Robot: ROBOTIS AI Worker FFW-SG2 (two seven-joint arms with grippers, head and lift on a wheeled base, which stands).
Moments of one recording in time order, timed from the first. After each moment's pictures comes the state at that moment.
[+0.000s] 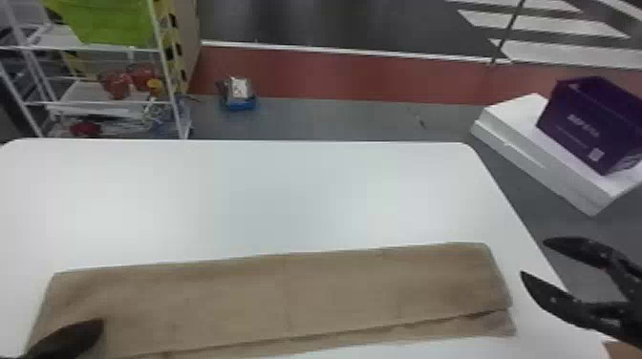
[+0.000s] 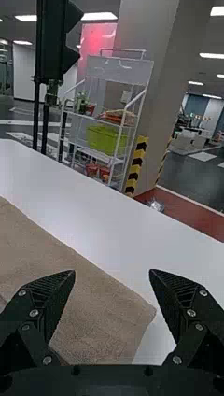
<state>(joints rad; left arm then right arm) 0.50 0.00 0.42 -2.19 -0.04 0.84 -0.75 0.49 -0.32 -0.65 -1.95 -0.15 0.07 1.11</state>
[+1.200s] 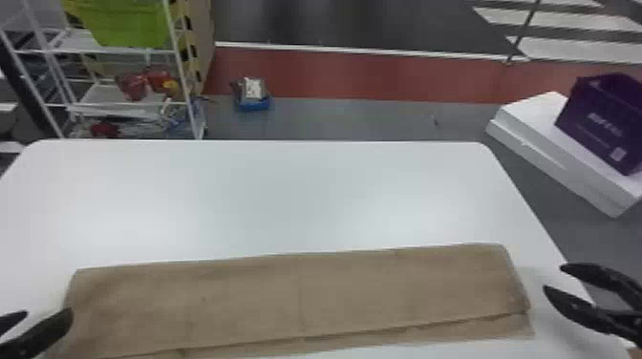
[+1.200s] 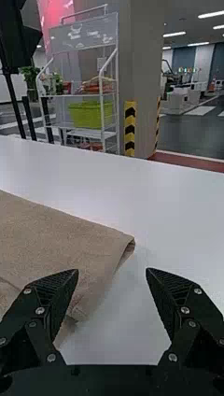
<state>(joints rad) 0.42 0.02 0.61 -2.13 0.05 0.84 -0.78 0.31 -0.44 -0.60 -1.53 -0.17 0.13 1.19</state>
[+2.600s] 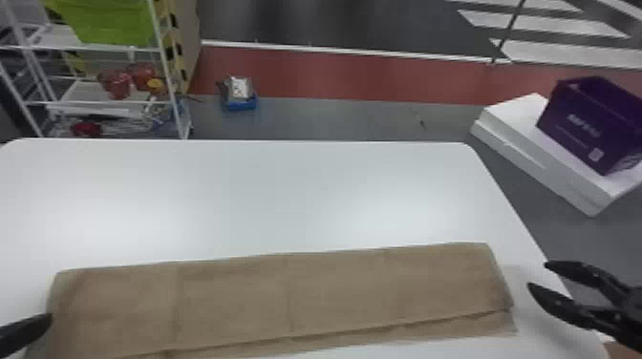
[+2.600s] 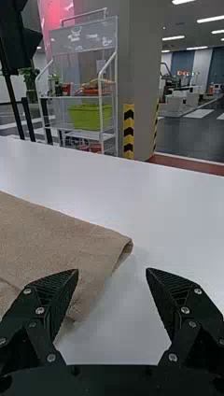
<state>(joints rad) 0.35 0.04 0.64 -2.13 0.04 1.06 -0.88 0.31 -0.45 -0.60 -1.52 -0.18 0.11 1.19</state>
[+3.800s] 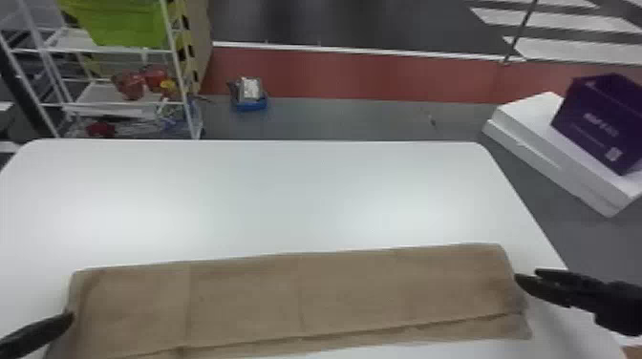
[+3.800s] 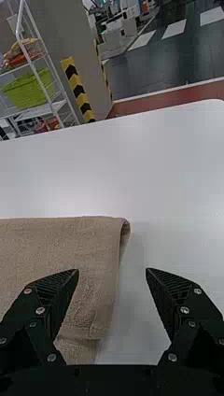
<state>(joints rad) 0.35 0.03 0.63 -2.15 0.03 1.10 -0.88 0.23 -0.40 -0.55 -1.77 -0.16 0.82 0.98</state>
